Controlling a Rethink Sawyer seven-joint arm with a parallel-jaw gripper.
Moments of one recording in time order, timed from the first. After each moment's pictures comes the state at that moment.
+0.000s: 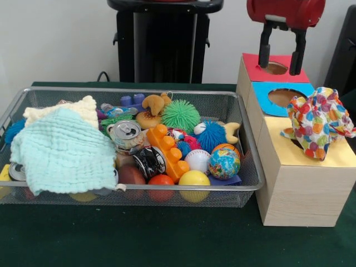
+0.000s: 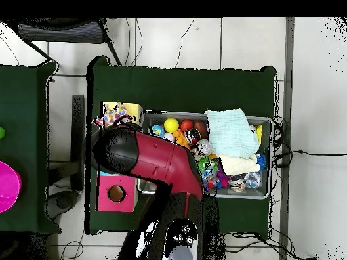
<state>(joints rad) 0.10 -0.76 -0.24 1.62 0.34 0.59 2.27</state>
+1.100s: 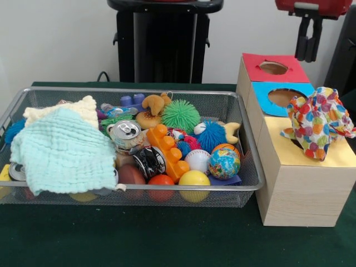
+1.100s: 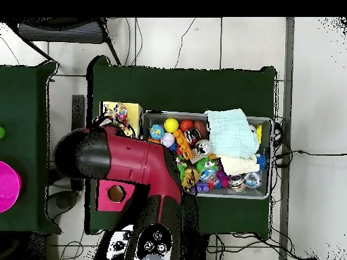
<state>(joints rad) 0.19 -0.77 -0.27 1.57 0.29 0.59 2.27</state>
